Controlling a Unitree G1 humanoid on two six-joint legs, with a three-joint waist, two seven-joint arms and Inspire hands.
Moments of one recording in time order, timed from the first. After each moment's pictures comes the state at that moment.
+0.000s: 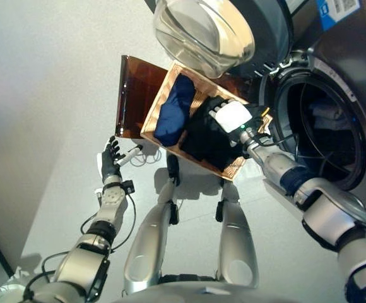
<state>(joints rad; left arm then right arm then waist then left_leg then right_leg) -0.42 0.21 -0.17 0.93 -0.40 -0.34 0.38 -0.90 -0.59 0.89 0.91 -1.01 0.02 -0.33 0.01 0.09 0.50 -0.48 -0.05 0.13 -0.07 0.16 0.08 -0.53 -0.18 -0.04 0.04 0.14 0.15</state>
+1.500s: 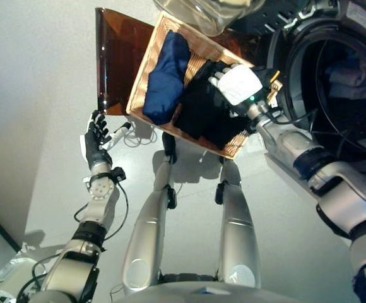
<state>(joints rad) -0.34 0.28 -0.12 0.59 -0.43 -0.38 0.40 -1.06 -0.69 0.85 0.79 -0.97 -0.02 -0.40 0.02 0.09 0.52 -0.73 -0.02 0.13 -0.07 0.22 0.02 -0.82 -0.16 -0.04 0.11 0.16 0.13</state>
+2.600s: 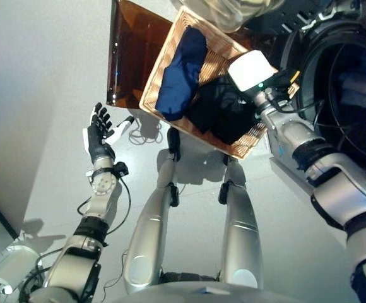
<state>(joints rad) -0.37 0.27 -0.13 0.60 -0.43 -0.37 0.40 -1.04 -0.66 0.77 0.87 -0.98 0.05 -0.37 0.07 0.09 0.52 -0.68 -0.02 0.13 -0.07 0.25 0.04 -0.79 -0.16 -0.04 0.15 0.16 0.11</state>
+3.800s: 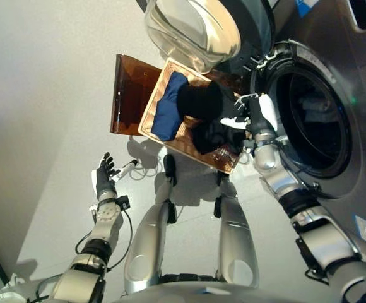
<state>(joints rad) -0.26 0.21 -0.11 0.84 -0.36 -0.30 0.39 -0.58 -0.44 0.32 0.60 0.01 -0.12 -0.39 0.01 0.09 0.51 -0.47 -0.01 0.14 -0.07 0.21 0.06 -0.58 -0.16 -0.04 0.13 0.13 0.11</state>
